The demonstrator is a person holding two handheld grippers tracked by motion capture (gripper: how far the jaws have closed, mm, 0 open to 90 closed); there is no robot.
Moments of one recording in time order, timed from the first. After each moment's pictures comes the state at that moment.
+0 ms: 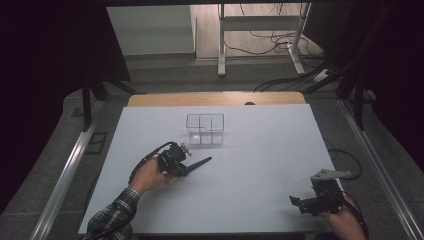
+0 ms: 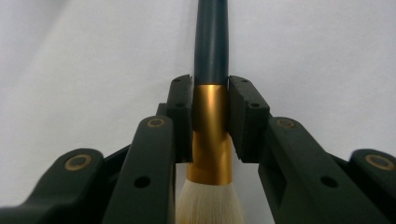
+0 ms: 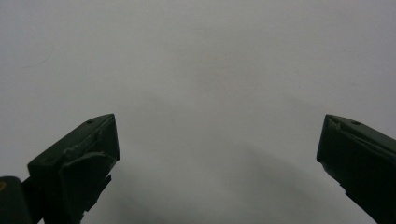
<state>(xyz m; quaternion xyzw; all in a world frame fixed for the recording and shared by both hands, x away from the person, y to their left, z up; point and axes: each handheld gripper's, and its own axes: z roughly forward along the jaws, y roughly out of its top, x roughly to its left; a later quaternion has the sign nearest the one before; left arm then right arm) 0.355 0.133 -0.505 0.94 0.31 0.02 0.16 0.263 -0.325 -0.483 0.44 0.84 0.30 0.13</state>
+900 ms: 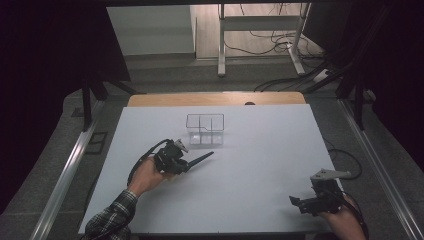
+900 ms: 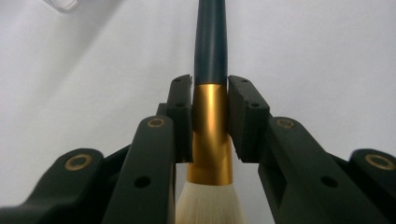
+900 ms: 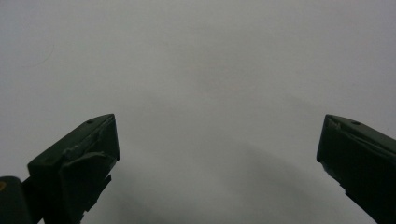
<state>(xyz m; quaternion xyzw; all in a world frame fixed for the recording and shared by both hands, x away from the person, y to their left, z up) 0.345 0.141 -0.488 0.92 0.32 0.05 0.24 0.263 -0.325 -0.483 0.44 0.84 0.30 0.13</state>
